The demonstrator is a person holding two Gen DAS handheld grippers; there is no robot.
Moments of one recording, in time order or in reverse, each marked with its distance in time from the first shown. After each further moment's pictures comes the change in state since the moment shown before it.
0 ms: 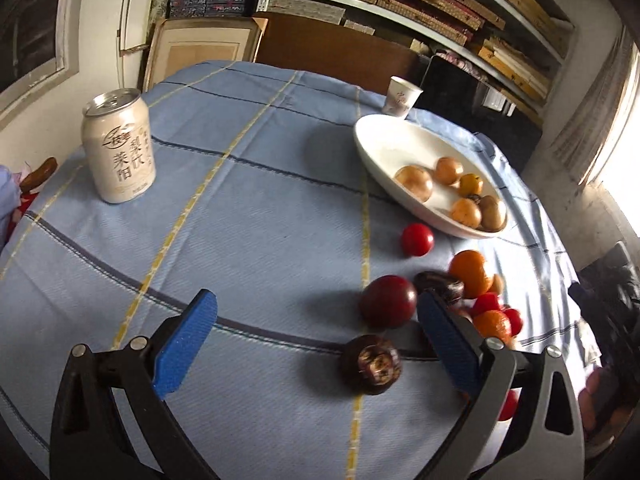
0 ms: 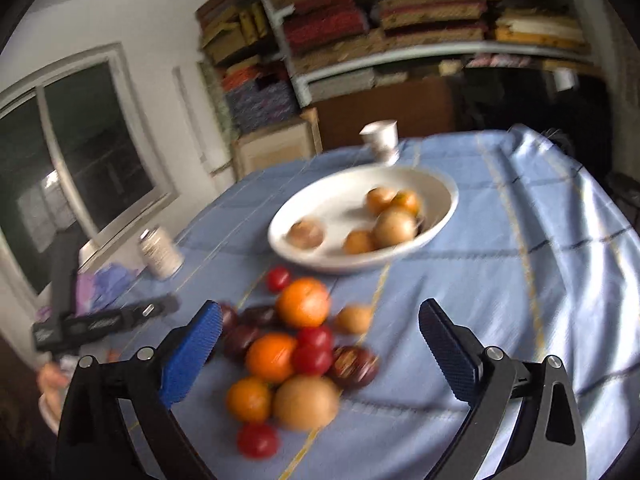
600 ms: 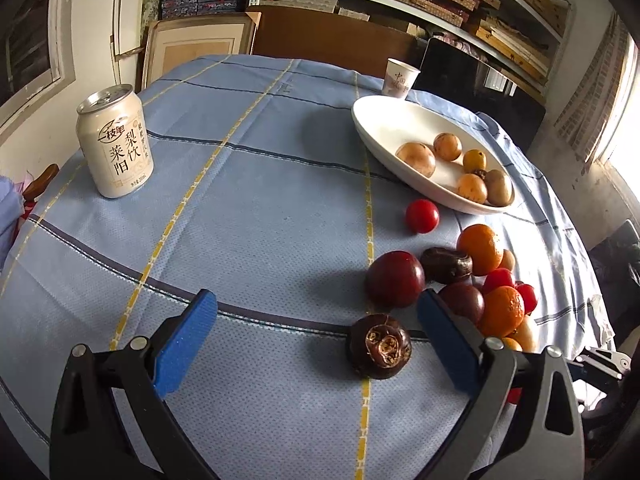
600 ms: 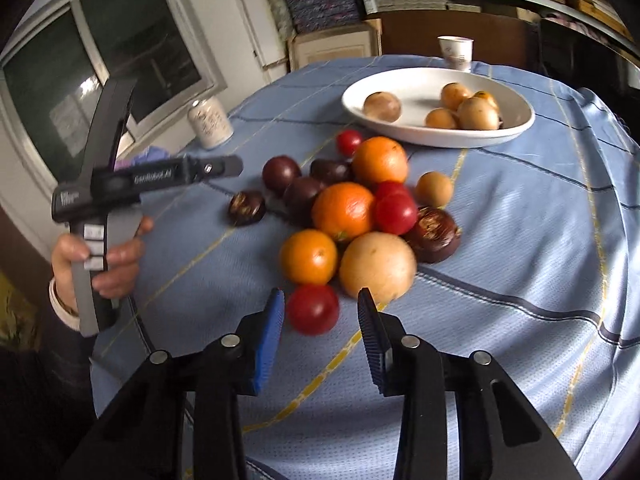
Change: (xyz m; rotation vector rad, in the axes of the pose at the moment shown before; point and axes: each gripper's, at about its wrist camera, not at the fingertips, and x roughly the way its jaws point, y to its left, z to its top) left arm 0.004 -0.008 -0.009 0.052 0.033 0.023; right arm 0.011 0.038 -0.052 -0.175 0.341 0.115
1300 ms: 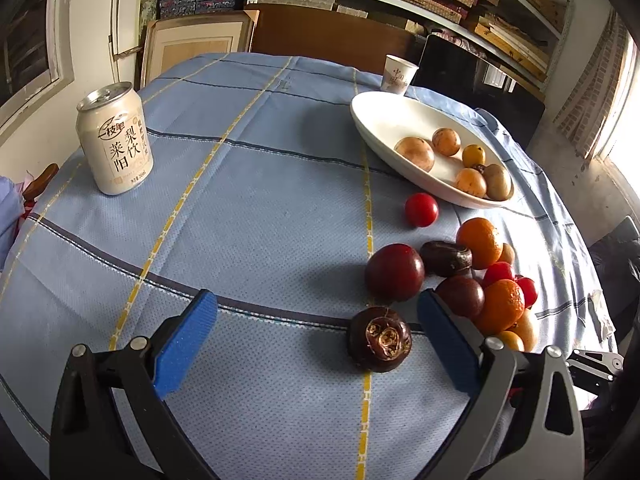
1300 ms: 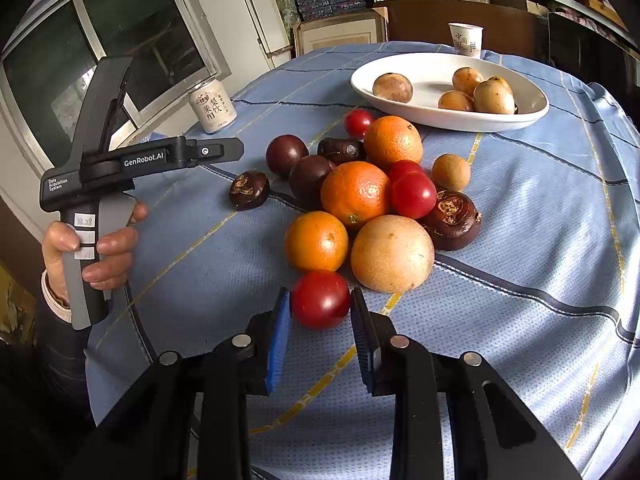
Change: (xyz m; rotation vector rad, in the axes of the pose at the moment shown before) left arm 0.000 0.001 -0.003 0.007 0.010 0.001; right arm 0.014 0.002 -0.001 -0.002 0.038 0.010
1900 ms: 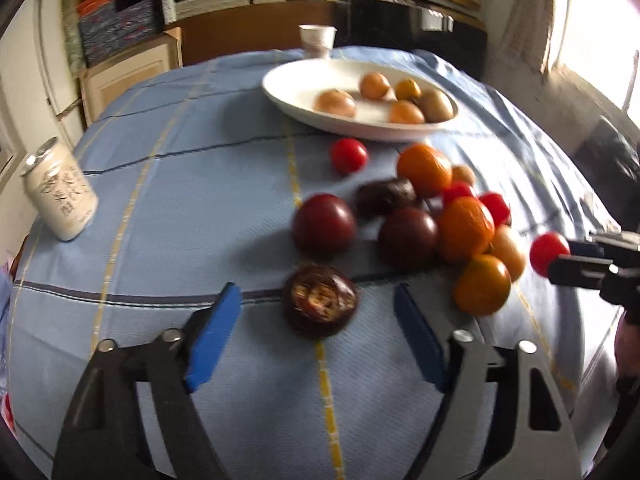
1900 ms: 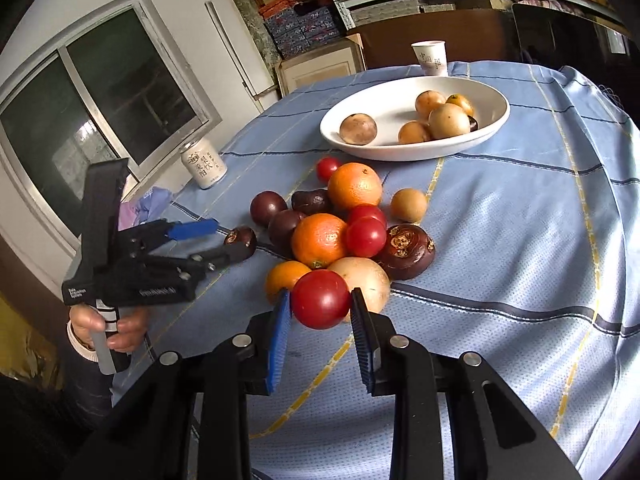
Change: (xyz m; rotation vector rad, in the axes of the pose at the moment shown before) left arm 0.007 -0.047 -0.025 0.309 0.059 -0.048; right arm -0.029 -0.029 0.008 0.125 -0.130 0.041
